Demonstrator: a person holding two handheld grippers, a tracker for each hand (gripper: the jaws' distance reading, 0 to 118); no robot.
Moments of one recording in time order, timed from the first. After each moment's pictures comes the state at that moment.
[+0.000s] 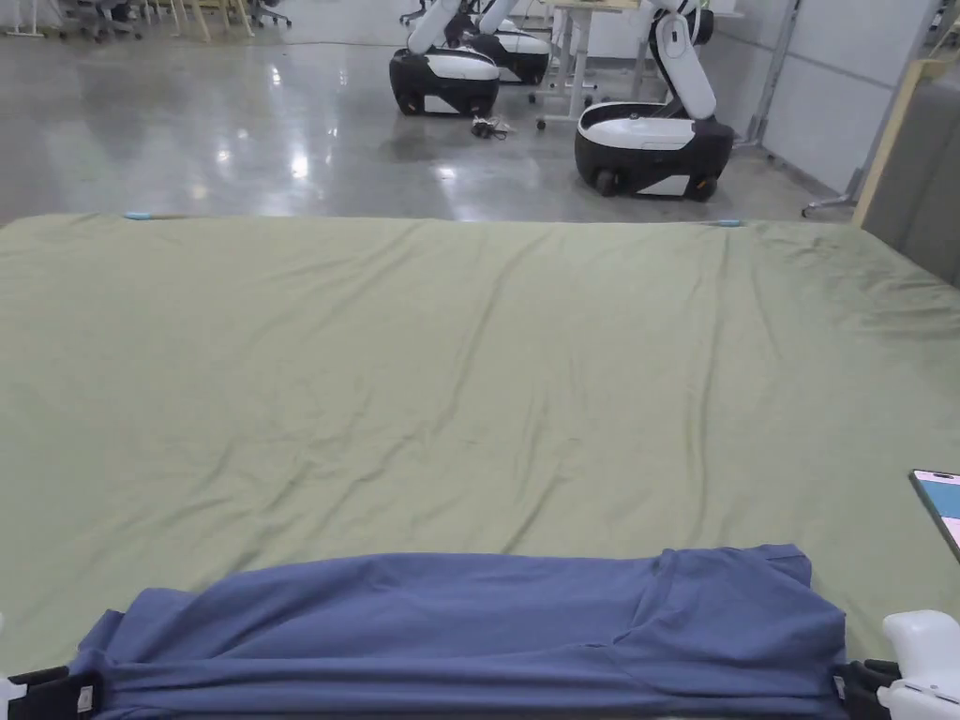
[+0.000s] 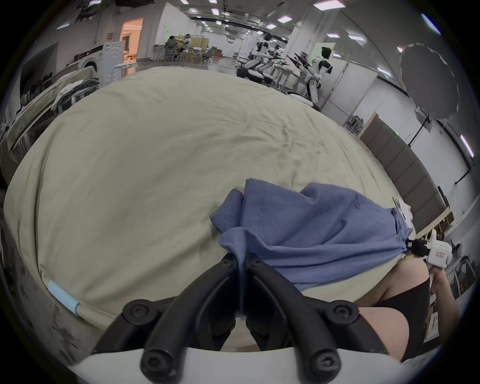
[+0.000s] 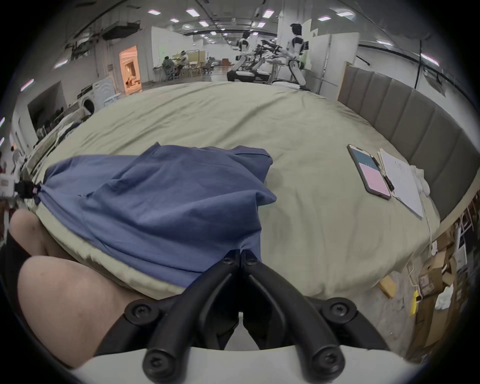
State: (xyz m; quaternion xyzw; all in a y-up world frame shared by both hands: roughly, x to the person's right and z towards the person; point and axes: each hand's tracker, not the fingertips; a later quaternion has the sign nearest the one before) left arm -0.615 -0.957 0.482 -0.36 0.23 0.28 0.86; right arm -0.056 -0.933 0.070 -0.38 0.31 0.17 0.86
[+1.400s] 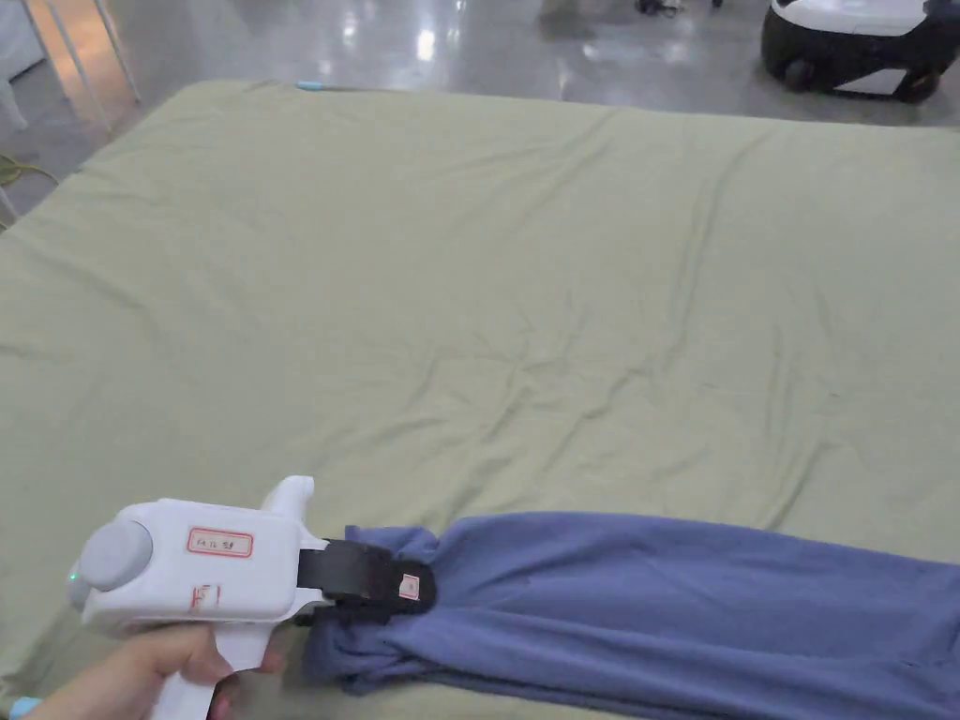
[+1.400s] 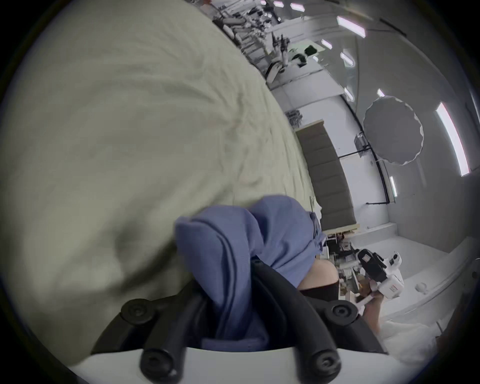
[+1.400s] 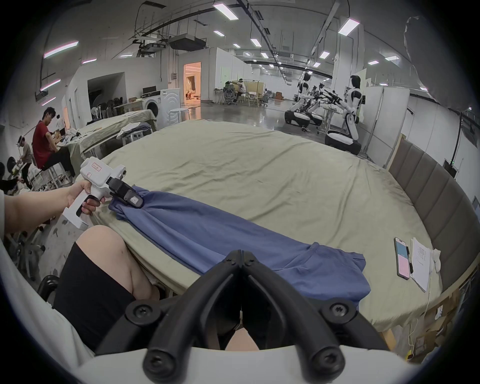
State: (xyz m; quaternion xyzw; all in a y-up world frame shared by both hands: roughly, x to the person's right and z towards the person) left arm -0.684 -0.995 0.419 -0.37 -0.03 0.49 0.79; right arm -0.195 -0.801 0.225 -0.26 0.47 0.20 0.82
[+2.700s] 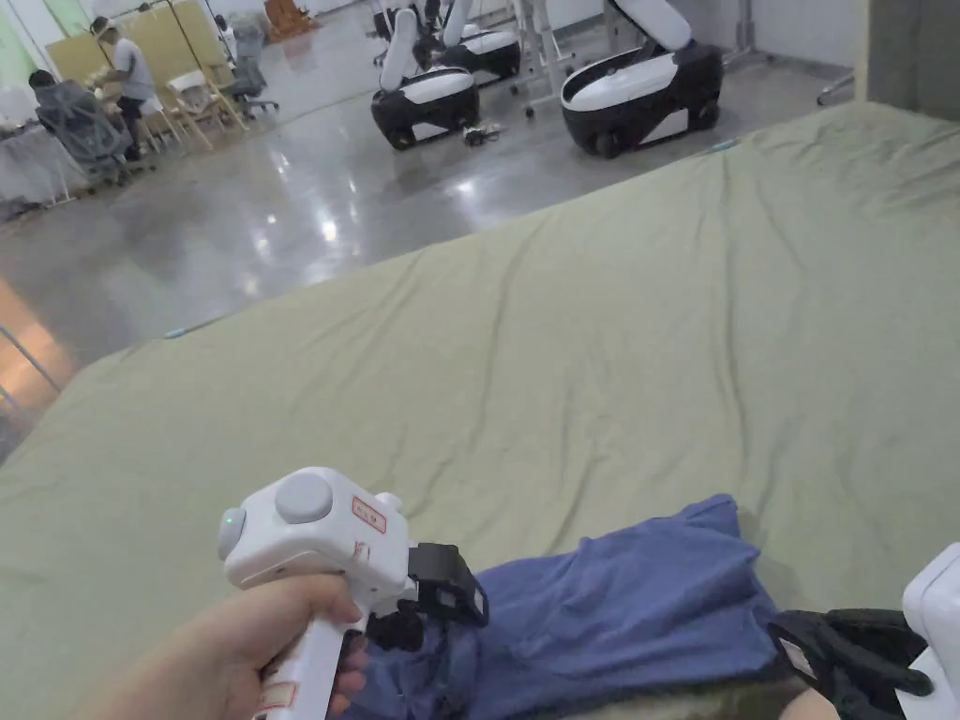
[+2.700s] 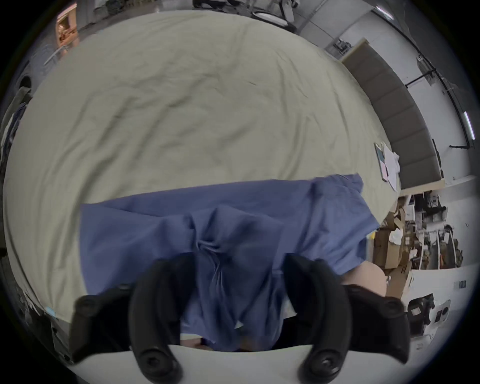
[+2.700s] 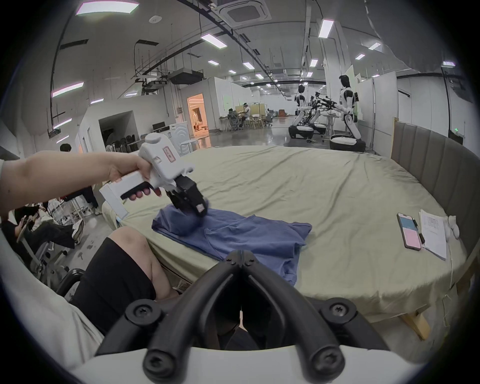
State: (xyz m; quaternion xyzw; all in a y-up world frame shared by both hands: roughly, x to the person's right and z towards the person) left arm -0.508 -0.883 0.209 -0.58 0.08 0.28 0.76; right arm -0.052 -0.817 0.217 -0.23 0.51 0.08 0.82
